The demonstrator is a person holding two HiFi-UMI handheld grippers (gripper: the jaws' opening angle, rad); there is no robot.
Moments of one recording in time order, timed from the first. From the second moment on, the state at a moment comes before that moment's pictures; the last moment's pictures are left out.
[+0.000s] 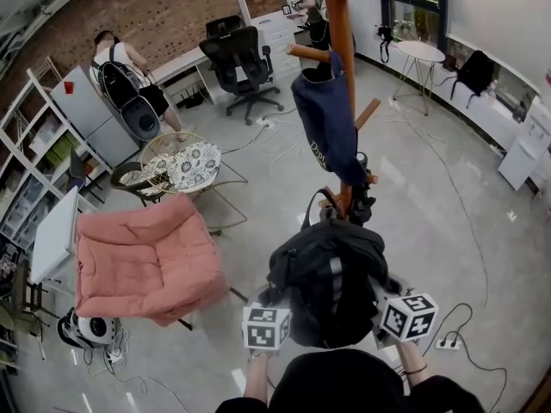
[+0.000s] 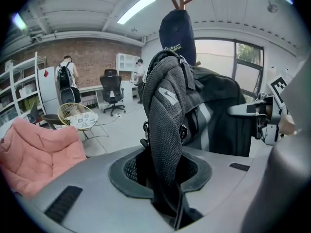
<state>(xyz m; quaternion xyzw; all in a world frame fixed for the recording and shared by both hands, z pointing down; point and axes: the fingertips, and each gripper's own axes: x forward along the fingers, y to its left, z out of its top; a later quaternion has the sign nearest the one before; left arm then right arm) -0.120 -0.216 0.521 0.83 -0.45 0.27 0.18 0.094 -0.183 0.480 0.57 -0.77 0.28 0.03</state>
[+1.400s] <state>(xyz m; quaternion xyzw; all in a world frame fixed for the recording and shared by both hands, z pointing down) -0.099 -0.326 0.641 0.83 -0.39 0.33 0.21 0.105 -0.254 0.589 0.65 -0.70 0.31 0.04</state>
